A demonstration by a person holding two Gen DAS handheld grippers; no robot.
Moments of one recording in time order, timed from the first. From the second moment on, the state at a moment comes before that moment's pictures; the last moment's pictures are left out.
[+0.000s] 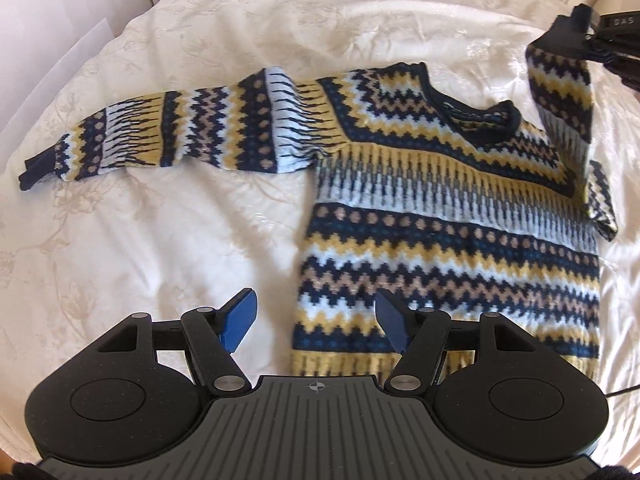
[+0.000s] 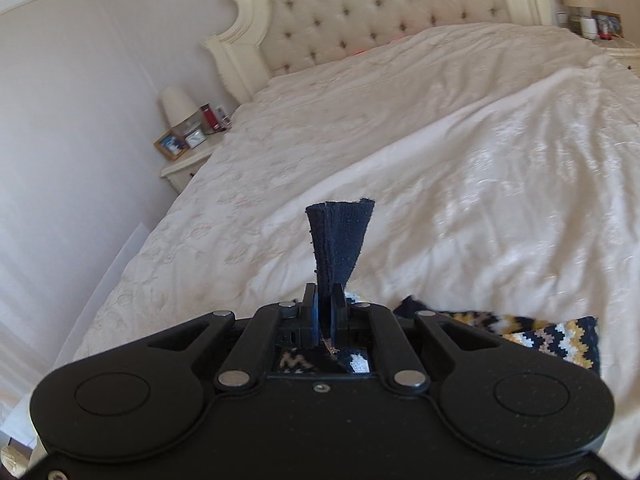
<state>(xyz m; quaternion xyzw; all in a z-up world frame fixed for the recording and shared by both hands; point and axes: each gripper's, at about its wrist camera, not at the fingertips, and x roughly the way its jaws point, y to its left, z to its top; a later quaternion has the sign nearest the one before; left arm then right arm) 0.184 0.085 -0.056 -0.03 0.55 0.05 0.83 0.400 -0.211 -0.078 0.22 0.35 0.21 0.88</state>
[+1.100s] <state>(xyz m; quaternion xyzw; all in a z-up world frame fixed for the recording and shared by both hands) 0.347 0.028 -0.149 0.04 0.55 -0.01 0.83 0.395 -0.249 -0.188 0.15 0.47 0.12 0.86</state>
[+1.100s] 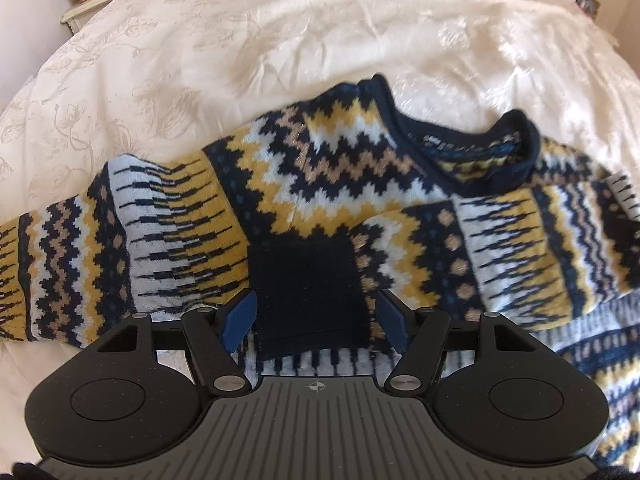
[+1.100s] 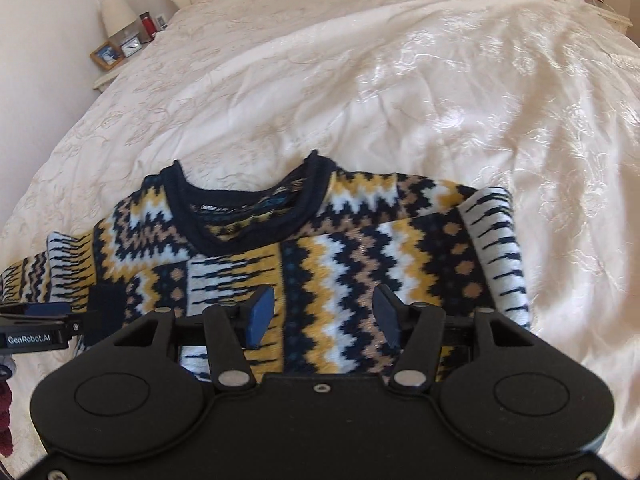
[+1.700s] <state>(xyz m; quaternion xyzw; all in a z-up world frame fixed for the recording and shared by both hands) 0.328 0.061 -0.154 -0.04 0.54 -0.05 0.84 0.387 -0.275 -0.194 0.15 0.48 0.06 0.86</state>
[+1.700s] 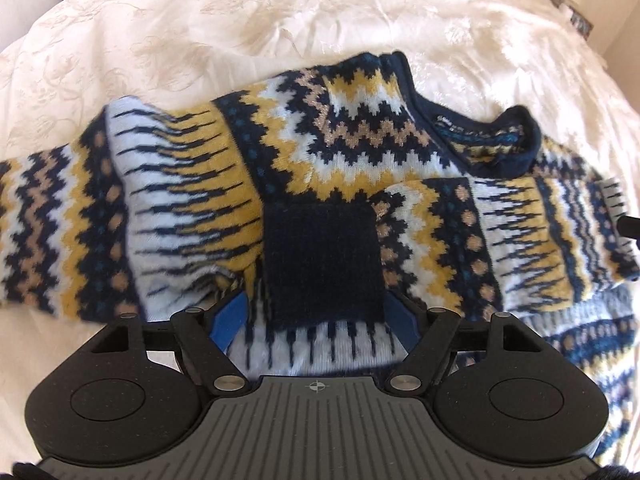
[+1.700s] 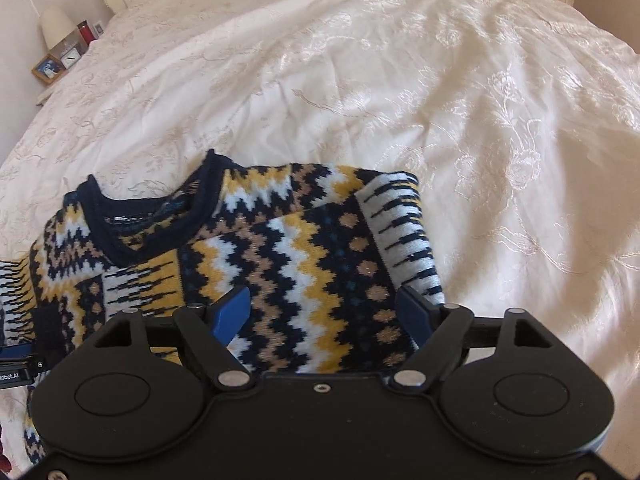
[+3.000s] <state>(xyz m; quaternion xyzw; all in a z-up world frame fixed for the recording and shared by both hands) 0.277 0.417 -0.132 -0.27 0.41 0.24 0.84 0.288 -0.101 -0.126 0.12 0.48 0.21 0.84</state>
